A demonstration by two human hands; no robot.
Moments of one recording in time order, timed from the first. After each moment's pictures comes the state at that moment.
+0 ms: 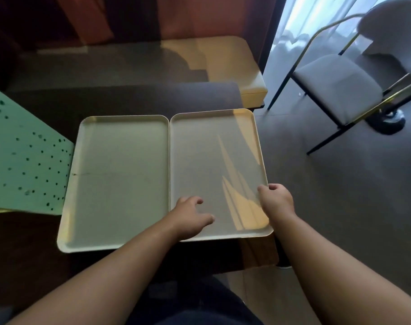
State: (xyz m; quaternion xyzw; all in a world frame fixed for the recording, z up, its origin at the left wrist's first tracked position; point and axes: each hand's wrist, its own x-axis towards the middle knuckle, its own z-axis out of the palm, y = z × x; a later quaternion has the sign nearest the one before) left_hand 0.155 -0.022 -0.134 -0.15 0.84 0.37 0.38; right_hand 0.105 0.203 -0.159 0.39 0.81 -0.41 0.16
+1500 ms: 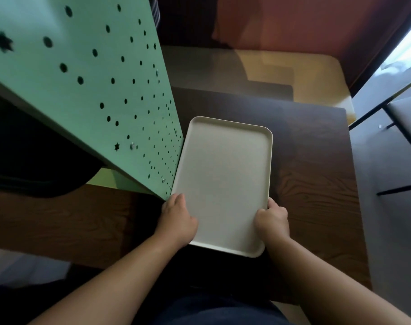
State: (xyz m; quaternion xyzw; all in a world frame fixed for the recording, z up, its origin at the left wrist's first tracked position) left_hand 0.213 -0.254 -0.133 -0.29 0.88 0.29 0.25; right_hand 0.129 -0.043 -0.165 0.26 0.85 -0.35 0.28
